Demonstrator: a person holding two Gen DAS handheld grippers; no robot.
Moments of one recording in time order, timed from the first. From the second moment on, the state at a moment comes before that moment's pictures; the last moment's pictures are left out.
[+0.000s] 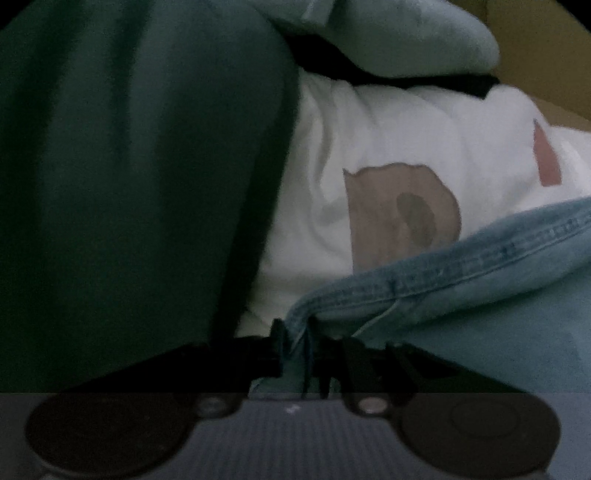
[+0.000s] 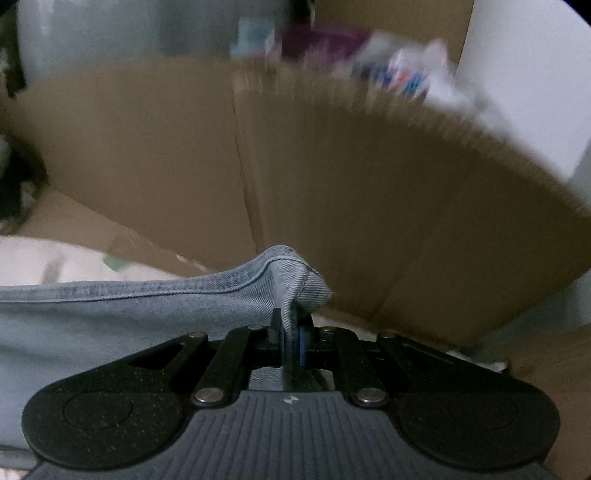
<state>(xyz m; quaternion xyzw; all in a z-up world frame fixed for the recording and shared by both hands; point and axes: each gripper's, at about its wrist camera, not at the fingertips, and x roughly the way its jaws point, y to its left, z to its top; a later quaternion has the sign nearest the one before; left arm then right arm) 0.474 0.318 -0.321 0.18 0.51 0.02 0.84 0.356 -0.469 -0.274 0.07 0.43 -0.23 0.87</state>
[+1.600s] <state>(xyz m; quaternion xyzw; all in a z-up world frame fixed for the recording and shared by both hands) 0.450 0.166 -0.349 0.41 0.44 -0.18 0.78 0.329 -0.470 -0.320 0.13 0.44 -0.19 0.87</state>
